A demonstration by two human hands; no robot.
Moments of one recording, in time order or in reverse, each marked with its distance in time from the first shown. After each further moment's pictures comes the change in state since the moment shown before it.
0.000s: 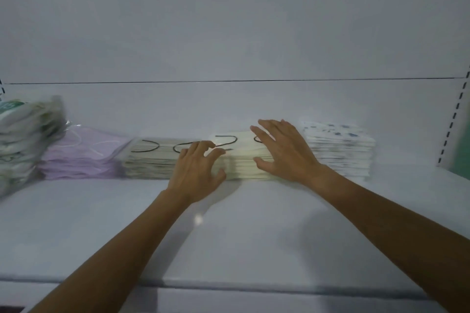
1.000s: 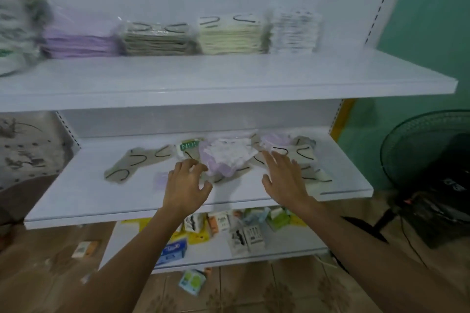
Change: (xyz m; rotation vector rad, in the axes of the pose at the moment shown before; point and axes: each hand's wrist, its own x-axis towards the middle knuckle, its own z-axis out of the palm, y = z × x) left_hand -0.338 0.086 -0.023 -0.316 -0.383 -0.218; right_hand -0.328 -0.219 -0.062 0.165 -0.545 0.551
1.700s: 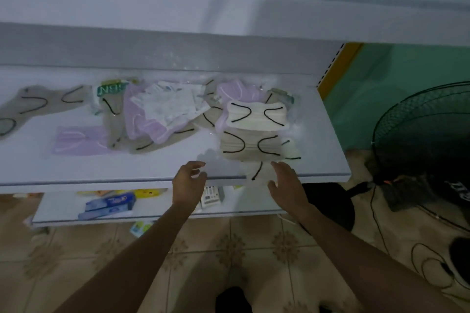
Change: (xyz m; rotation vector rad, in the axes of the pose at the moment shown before) left_hand 0.073 0.123 0.242 -0.706 -0.151 -0.672; right_hand 0.015 0.237 0.142 0.277 -0.531 0.285
